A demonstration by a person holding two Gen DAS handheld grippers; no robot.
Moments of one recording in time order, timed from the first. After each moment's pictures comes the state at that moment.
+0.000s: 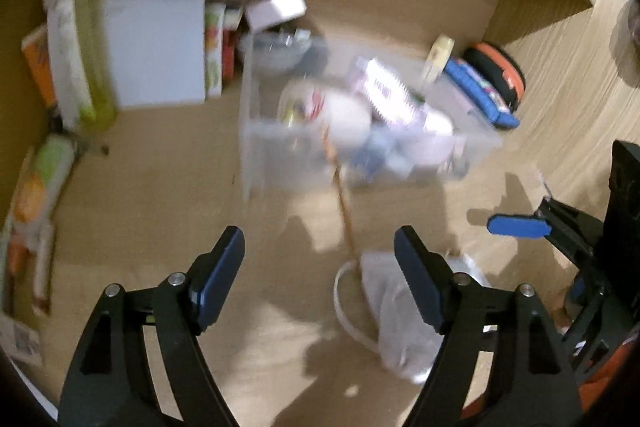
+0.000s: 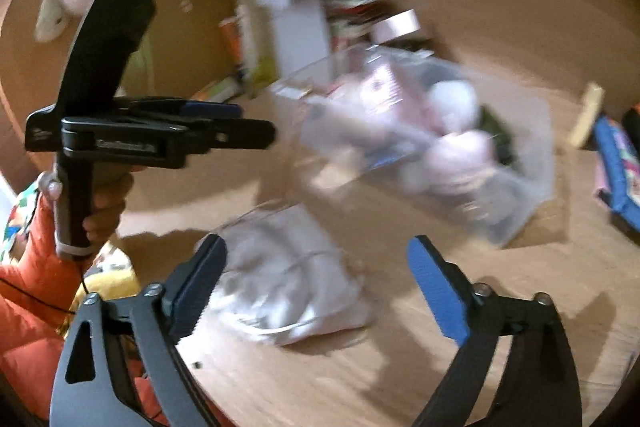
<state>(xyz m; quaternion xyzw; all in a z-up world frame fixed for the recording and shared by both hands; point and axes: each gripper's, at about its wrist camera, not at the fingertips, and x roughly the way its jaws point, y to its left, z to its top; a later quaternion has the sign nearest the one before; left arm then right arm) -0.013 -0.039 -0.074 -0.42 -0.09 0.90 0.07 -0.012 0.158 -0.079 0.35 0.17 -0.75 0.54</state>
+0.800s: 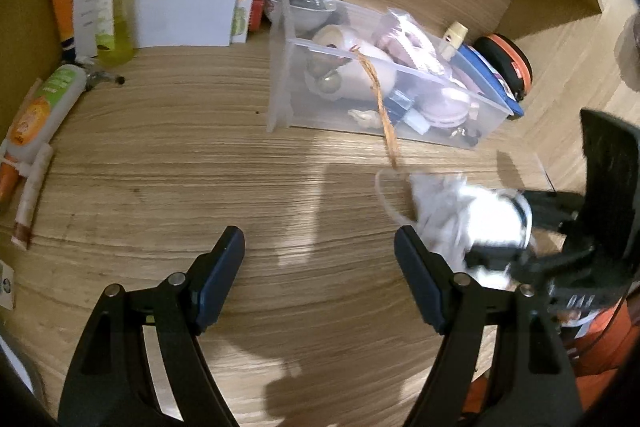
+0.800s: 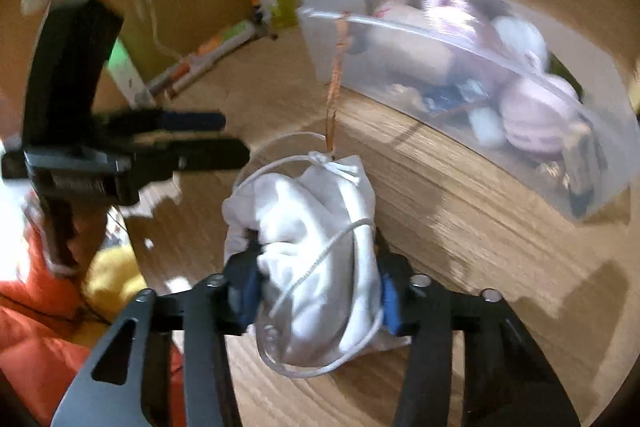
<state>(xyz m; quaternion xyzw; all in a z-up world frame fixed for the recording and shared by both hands) 0.014 -0.054 -0.104 -0.43 -0.13 0.89 0.07 -0.024 0.139 -0.105 0.43 0.16 -0.71 0.53</state>
